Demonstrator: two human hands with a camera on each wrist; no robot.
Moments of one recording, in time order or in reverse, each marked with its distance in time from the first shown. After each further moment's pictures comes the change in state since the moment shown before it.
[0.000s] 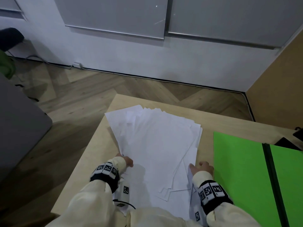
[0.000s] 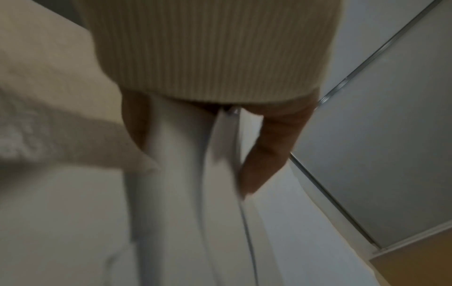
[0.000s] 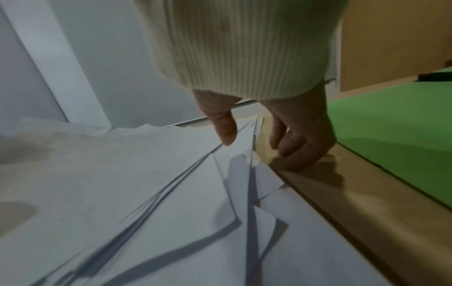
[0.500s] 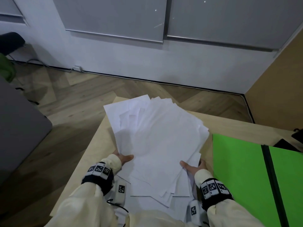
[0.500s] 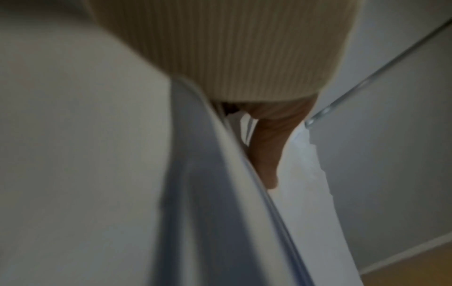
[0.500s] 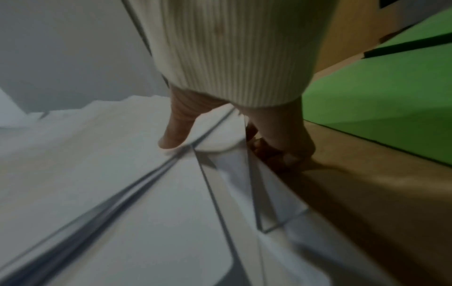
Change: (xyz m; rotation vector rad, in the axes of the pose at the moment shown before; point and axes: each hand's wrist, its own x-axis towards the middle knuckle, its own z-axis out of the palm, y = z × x) left_hand -0.007 -0.008 -0.024 -0.287 -0.073 0.274; right_hand 0.002 -0.011 -0.005 0.211 -0.193 0.085
